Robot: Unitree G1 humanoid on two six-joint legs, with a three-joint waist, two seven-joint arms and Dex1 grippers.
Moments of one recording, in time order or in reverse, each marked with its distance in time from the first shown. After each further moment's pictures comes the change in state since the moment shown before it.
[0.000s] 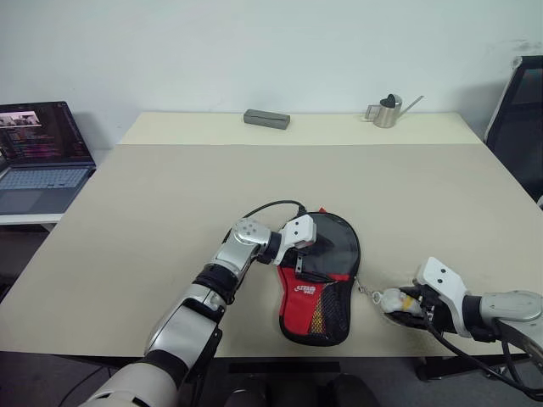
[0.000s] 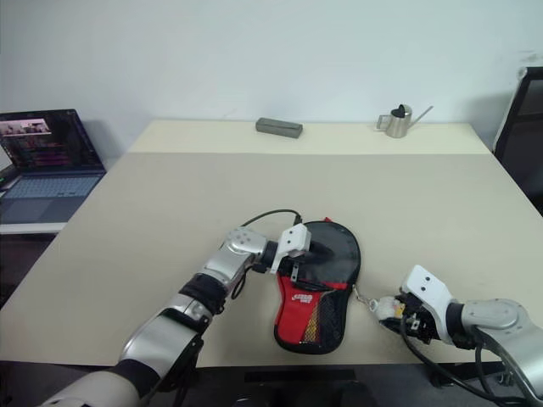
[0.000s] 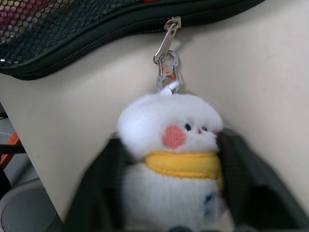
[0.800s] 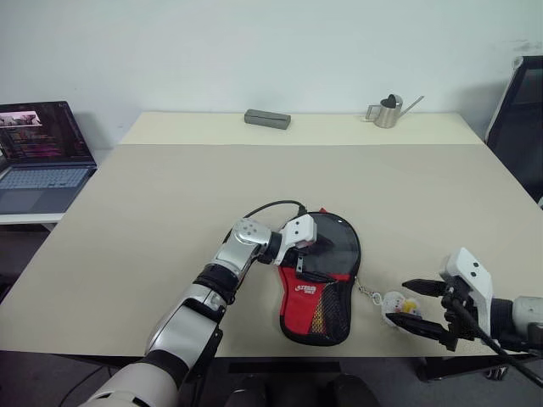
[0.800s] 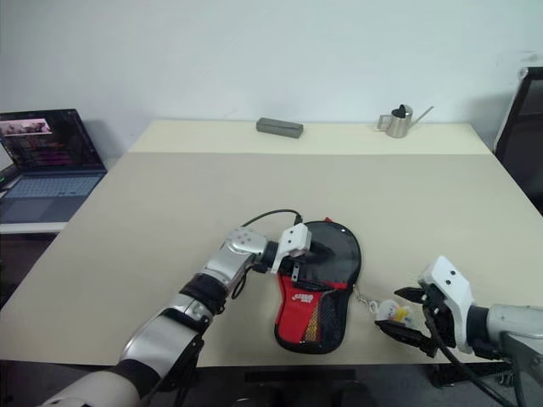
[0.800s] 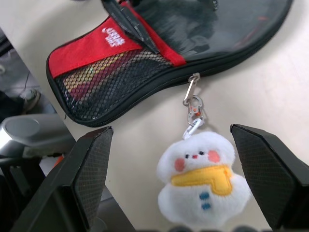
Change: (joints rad) left arm -0.001 -0.004 -0.001 0.002 -0.001 0.003 0.006; right arm 0.079 0.050 -0.304 -0.213 0.273 0.232 -0.012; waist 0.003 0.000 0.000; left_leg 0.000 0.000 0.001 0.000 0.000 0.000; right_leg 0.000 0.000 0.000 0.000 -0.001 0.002
